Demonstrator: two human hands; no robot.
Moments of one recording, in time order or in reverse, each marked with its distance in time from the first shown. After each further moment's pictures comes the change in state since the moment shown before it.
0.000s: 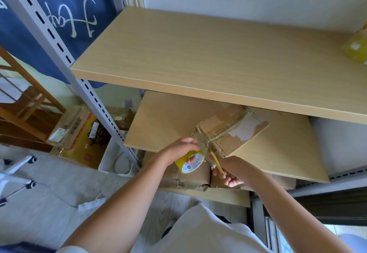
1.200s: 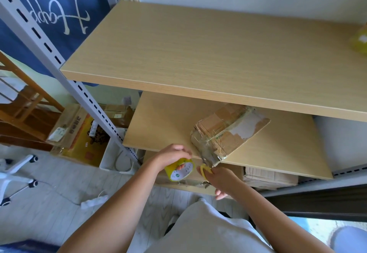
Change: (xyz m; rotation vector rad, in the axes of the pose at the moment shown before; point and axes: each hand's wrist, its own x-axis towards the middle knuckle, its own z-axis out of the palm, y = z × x) left_hand 0.000 -0.032 -0.015 0.002 0.032 -0.093; right_hand 0.030 0.029 0.041 -0.231 0.103 -0.171
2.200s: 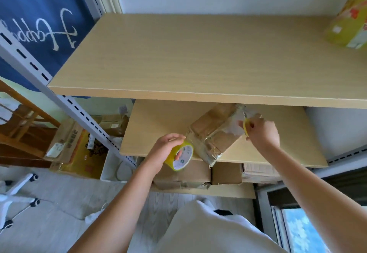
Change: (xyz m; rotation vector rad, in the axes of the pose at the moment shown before) left_hand -0.025 0.037 0.005 -0.306 0.196 0.225; right_hand 0.019 0.020 -0.142 -0.122 0.793 -0.145
